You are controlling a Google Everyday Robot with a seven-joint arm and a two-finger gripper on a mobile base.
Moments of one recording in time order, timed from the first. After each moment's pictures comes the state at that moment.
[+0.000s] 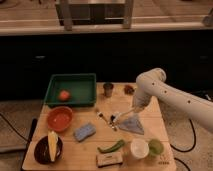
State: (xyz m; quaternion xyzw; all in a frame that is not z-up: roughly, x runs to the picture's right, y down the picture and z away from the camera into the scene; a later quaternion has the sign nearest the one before) arm 0.164 0.110 0.786 -0.30 -0.08 -0.05 0.95
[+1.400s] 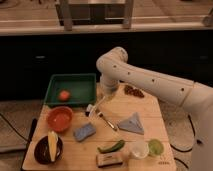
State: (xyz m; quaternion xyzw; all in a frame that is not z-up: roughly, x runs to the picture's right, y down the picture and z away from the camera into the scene) arm 0.003 0.044 0.745 -0.29 -0.10 -0.20 0.93
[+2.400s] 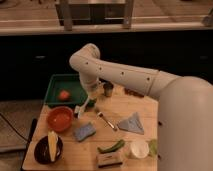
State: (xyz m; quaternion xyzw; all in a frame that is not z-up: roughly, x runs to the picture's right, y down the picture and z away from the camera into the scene) arm -0.070 0.040 0.755 -0.31 -0.08 -0.27 0.91
